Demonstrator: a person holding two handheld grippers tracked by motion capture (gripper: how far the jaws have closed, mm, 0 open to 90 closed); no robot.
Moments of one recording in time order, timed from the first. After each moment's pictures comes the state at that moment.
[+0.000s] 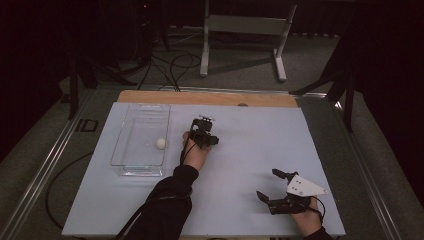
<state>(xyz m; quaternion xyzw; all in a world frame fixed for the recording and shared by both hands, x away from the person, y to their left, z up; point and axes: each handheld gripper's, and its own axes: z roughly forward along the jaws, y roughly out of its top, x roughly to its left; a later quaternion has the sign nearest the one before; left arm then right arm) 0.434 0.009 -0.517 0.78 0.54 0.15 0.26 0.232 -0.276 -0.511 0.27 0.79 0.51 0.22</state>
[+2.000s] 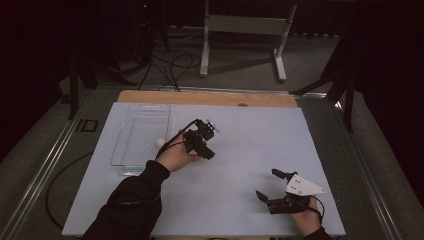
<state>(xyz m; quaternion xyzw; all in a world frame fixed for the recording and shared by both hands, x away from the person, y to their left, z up) 0.376 0.030 -0.435 0.93 0.30 0.06 0.20 0.233 -0.274 -0.512 0.27 0.79 0.51 0.22</state>
